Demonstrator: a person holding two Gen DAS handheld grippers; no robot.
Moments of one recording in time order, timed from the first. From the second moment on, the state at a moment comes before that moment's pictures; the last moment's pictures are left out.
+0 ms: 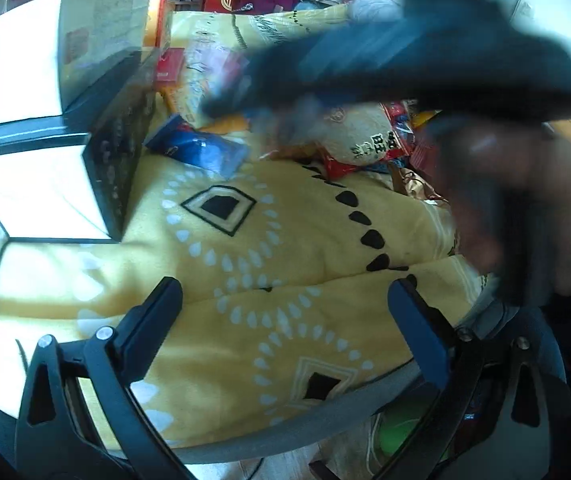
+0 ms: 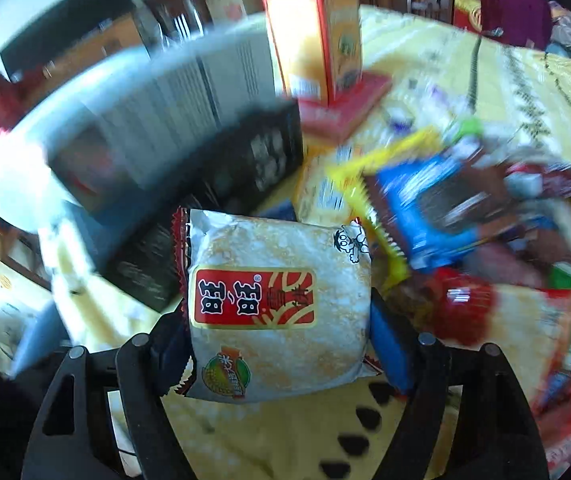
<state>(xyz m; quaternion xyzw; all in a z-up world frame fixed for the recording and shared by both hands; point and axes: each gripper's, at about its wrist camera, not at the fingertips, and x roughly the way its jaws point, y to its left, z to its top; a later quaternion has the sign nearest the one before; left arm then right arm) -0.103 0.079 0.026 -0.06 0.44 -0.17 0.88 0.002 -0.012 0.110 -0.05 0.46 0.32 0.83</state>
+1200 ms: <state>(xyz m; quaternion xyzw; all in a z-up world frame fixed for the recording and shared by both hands) -0.023 -0.036 0.053 -0.04 0.47 -0.32 0.82 -0.077 -0.279 0.150 0.16 0.39 0.17 0.89</state>
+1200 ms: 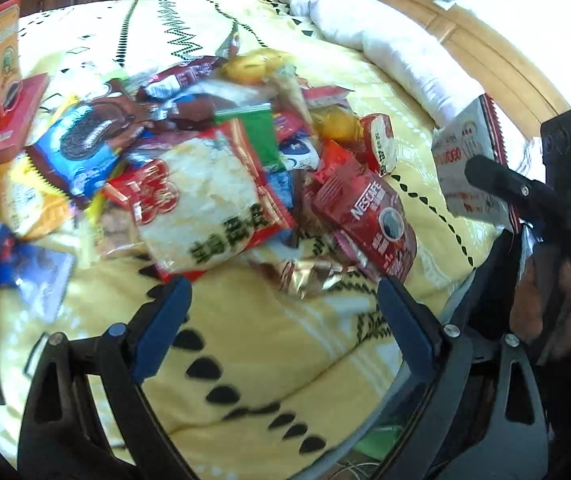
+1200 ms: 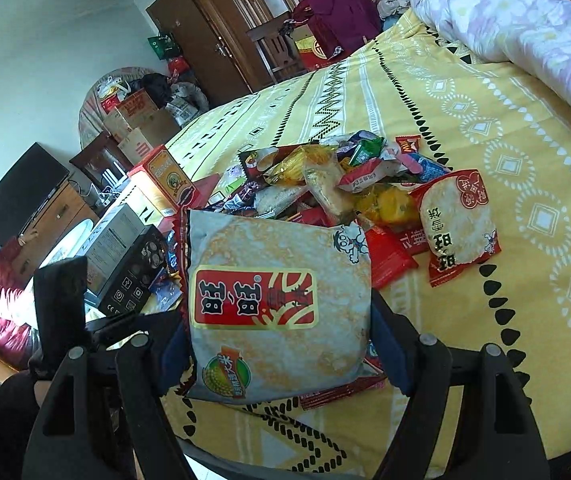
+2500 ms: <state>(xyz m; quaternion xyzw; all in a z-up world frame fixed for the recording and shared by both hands) -0.043 0.113 0.181 -0.05 0.38 -0.14 0.92 -0.064 -0.193 0.199 0.10 0.35 0.23 0.90</state>
